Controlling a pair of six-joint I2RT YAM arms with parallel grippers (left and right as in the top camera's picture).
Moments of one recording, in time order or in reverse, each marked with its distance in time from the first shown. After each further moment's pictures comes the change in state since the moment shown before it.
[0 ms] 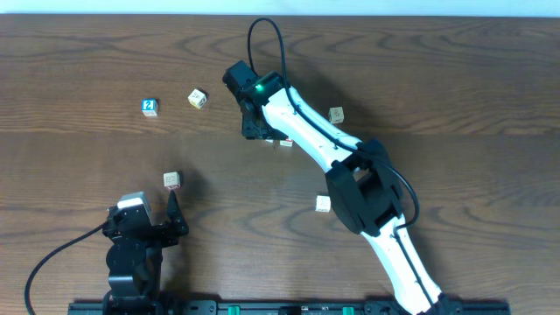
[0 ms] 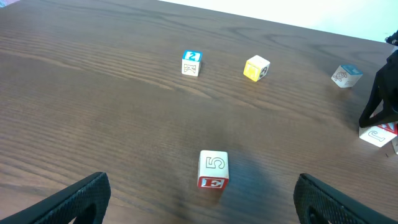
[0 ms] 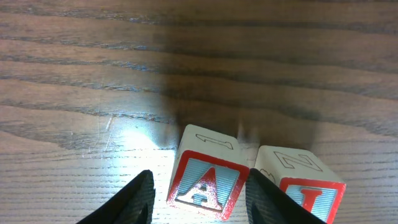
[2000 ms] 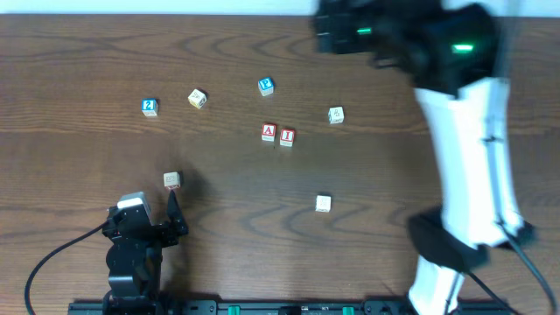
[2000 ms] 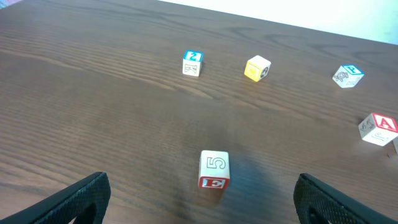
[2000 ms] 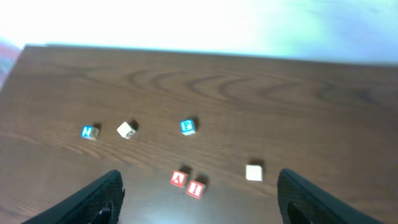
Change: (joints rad) left arm 0.000 0.000 0.000 0.001 -0.005 0.000; right arm -0.336 -0.504 0.515 -0.328 -0.178 -0.443
